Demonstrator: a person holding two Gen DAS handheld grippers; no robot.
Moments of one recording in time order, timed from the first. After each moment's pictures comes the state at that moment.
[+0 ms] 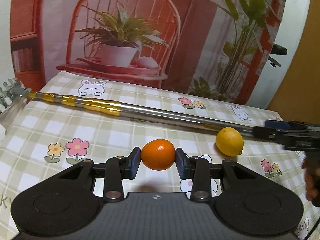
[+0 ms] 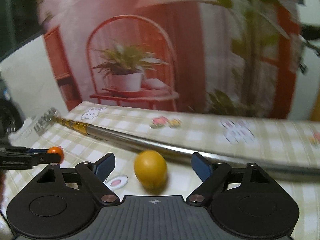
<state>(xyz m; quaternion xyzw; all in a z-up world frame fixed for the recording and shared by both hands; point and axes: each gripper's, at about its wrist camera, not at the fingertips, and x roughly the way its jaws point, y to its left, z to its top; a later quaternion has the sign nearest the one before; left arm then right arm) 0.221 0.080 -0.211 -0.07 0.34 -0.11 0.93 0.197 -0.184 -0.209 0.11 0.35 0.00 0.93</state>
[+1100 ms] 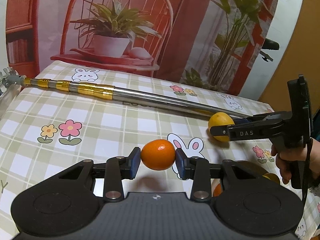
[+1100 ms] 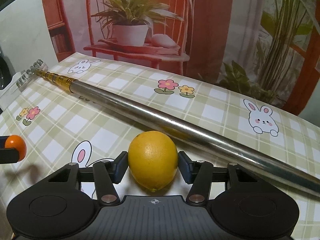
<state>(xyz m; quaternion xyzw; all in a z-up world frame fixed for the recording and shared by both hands) 0.202 0.079 -0.224 -0.07 0.35 -0.14 0.92 0.263 -0.153 -0.264 0.05 0.47 0.00 0.88</state>
